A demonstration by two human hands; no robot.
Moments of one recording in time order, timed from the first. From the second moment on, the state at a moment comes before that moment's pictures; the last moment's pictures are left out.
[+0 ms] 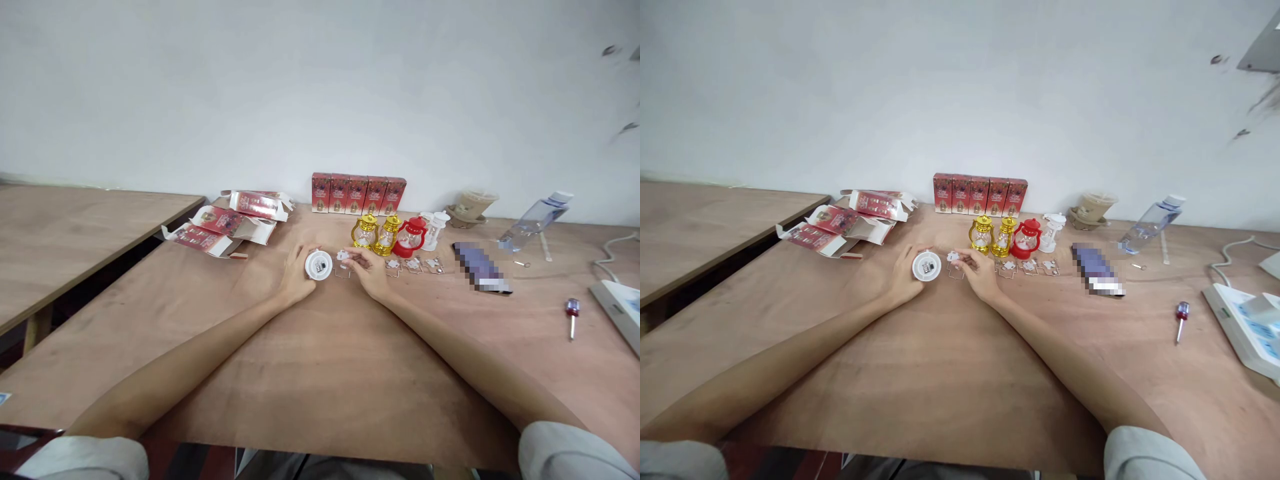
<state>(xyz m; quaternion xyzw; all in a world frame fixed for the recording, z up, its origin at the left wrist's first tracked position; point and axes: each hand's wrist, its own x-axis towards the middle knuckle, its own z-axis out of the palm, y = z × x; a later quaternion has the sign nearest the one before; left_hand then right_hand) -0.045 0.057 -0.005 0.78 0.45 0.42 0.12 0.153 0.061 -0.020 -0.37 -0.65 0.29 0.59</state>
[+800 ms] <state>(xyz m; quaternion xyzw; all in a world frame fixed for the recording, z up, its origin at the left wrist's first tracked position) -0.045 0.058 -0.007 0.83 0.30 0.45 0.15 0.142 0.030 0.047 -0.28 -0.88 0.04 0.39</state>
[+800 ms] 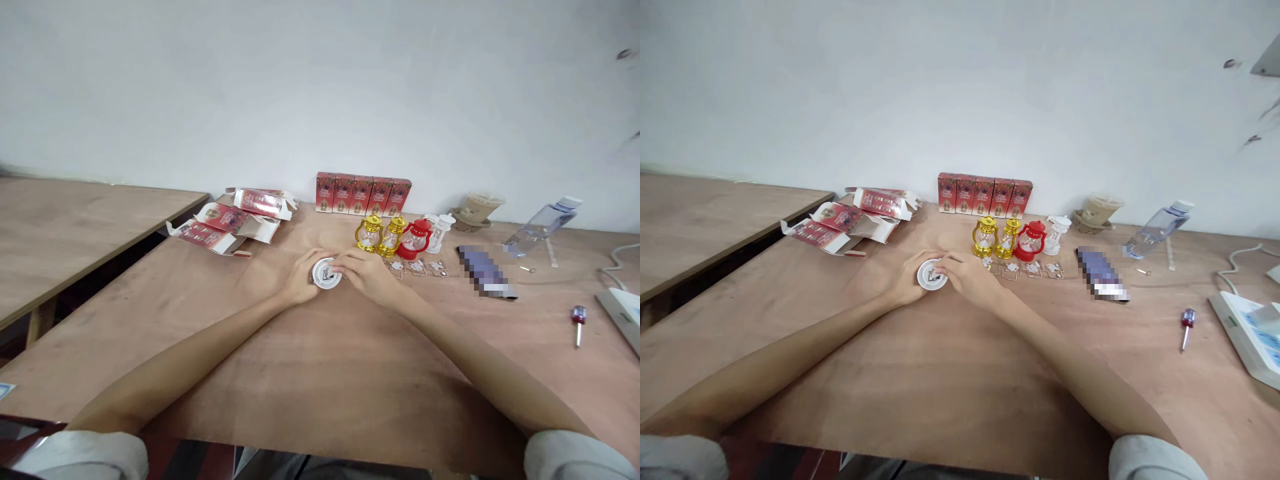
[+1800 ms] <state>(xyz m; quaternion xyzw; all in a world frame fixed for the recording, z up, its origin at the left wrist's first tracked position) -0.044 0.051 -0.002 0.84 0.28 0.45 0.14 0.132 0.024 0.032 -0.28 -0.86 -0.07 0.42</state>
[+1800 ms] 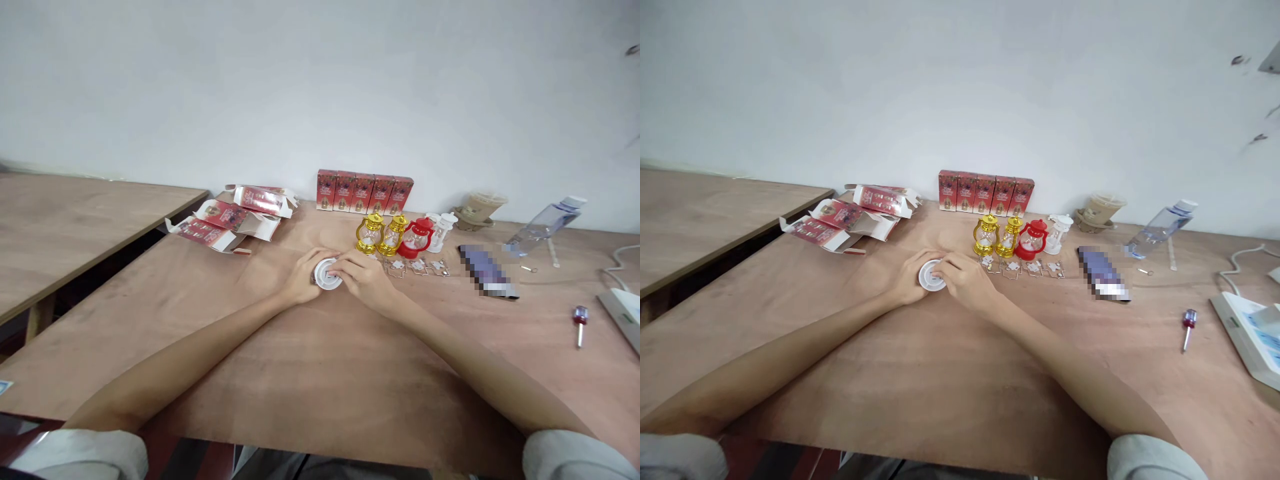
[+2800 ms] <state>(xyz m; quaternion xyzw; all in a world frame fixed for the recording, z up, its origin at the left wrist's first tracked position) -0.046 0.052 -0.001 0.83 0.31 0.44 0.17 0.129 0.030 0.031 -0.35 -0.78 0.20 0.47</state>
